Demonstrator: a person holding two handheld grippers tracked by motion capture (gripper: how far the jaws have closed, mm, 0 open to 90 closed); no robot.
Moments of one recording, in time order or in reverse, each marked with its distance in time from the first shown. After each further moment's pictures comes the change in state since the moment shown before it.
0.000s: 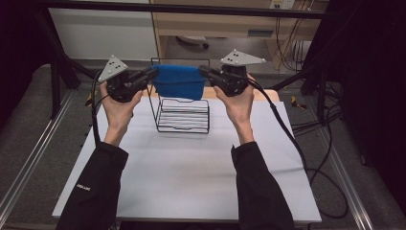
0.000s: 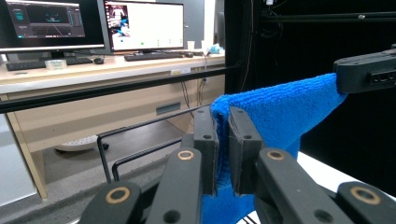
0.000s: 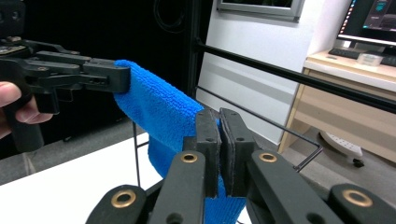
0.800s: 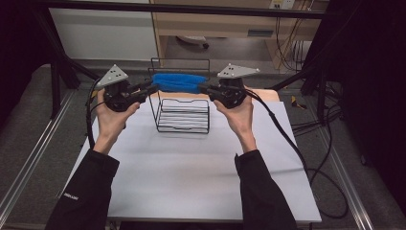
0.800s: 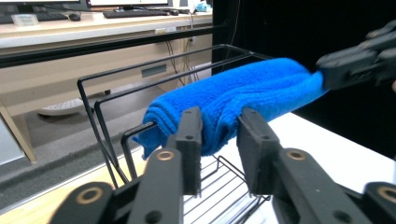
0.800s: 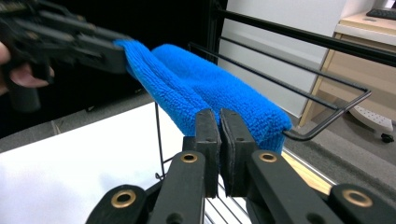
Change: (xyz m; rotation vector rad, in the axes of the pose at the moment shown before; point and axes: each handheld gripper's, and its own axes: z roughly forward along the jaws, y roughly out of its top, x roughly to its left) left arm -0.002 -0.006 -0.020 0.165 -0.070 -0.035; right arm 0.005 -0.030 0.002 0.124 0.084 0.016
